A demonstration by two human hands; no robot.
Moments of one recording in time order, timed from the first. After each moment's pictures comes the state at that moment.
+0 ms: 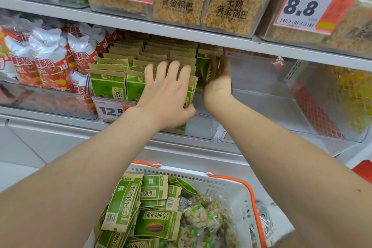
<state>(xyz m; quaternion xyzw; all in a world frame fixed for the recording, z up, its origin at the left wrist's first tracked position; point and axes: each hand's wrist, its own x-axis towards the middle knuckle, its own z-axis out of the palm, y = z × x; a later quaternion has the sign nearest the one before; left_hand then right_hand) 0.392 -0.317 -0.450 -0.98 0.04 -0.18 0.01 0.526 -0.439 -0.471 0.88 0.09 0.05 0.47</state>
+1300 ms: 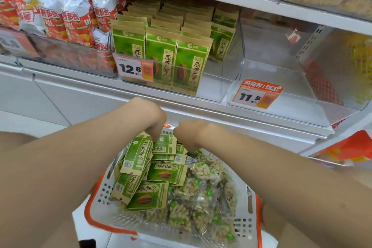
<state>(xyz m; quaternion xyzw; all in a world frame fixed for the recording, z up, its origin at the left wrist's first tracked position) 0.322 -0.300 -0.509 -0.91 0.04 0.38 0.15 0.349 -0.432 -0.562 0.83 0.46 -0.20 0.24</state>
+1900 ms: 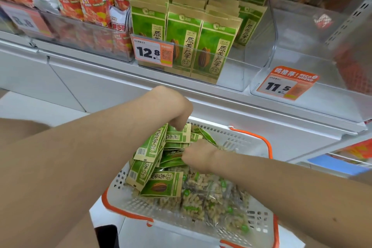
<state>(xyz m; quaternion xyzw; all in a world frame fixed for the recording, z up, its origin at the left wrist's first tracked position) 0.326 -0.298 -0.528 -0.93 0.09 0.35 0.10 0.301 -0.435 -0.653 0.73 0.58 -0.20 0.31</state>
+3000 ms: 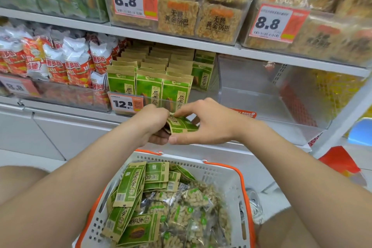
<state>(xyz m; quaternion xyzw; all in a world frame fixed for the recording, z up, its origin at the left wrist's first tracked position) 0.313 -0.321 -0.450 -0.76 -0.25 0.10 -0.60 0.353 -0.498 -0.412 0.88 0.44 -0.10 -0.14</state>
